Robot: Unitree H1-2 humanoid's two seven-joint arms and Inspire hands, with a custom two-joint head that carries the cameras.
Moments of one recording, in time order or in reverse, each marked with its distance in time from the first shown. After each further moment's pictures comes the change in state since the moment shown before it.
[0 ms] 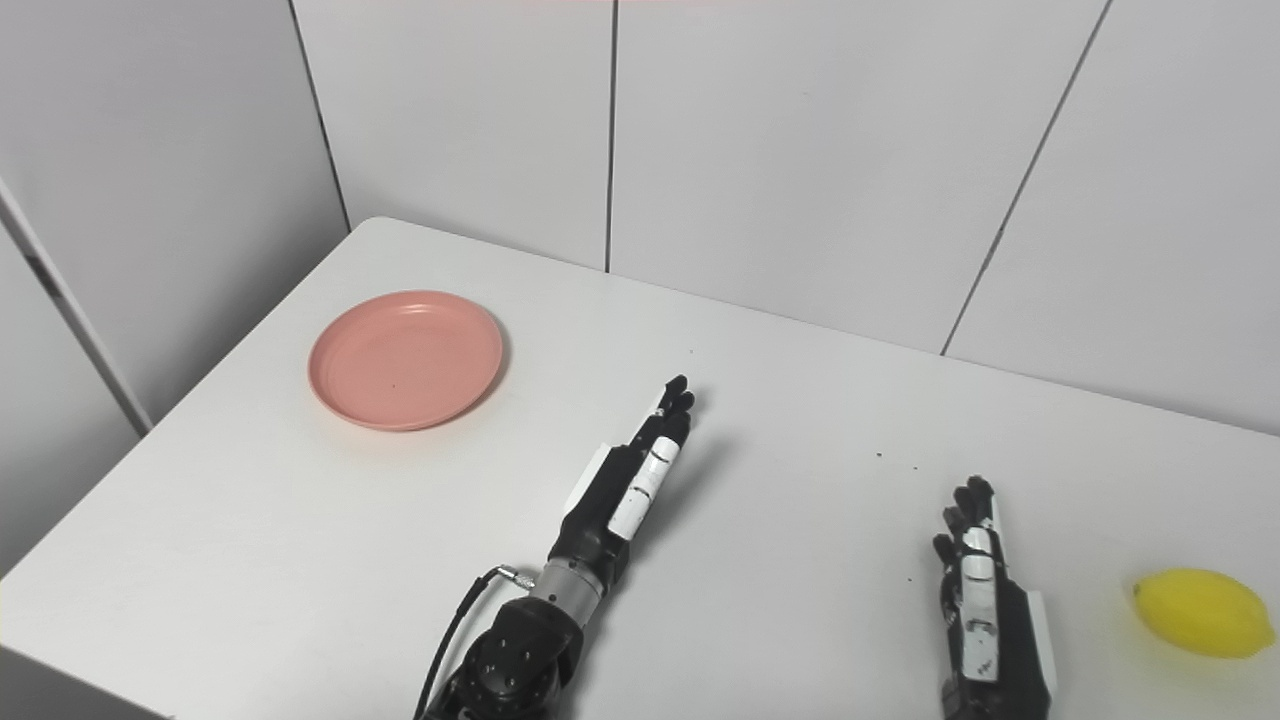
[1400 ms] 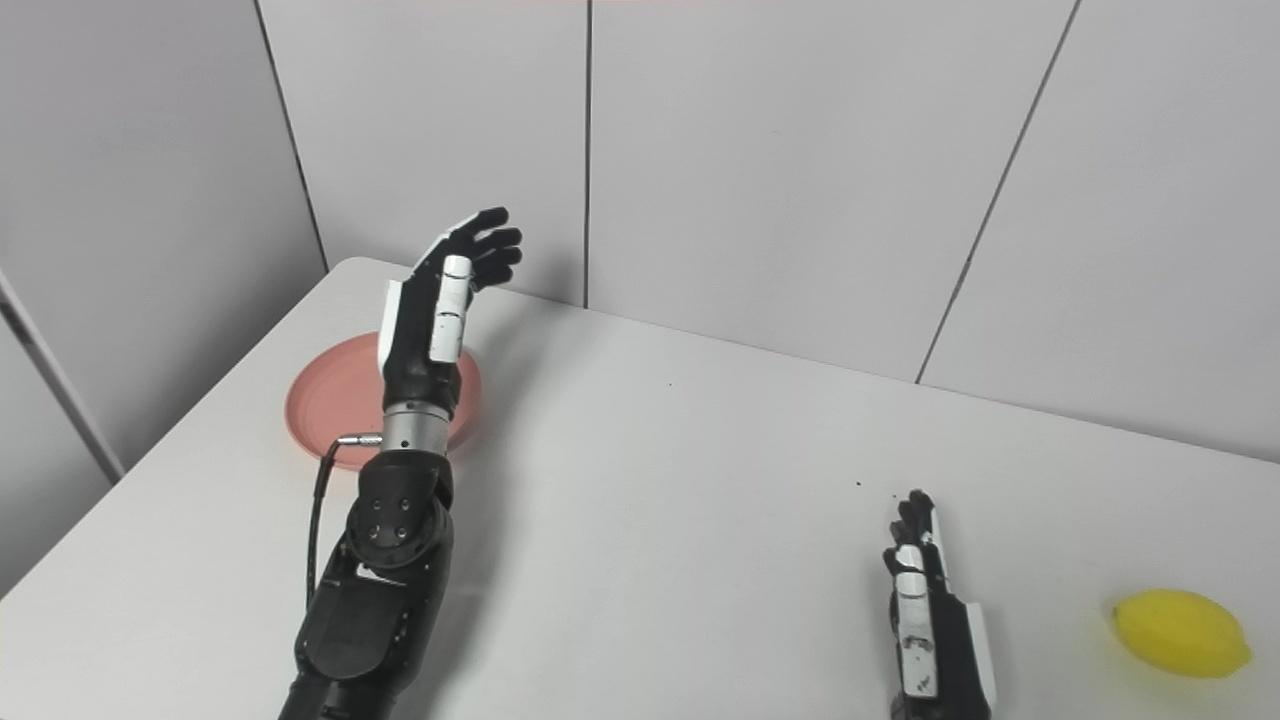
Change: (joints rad) left arm -0.272 0.194 0.337 -0.036 0.026 -0.072 0.215; right arm -0.009 0.058 0.041 0.024 -0.082 -0.049 -0.020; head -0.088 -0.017
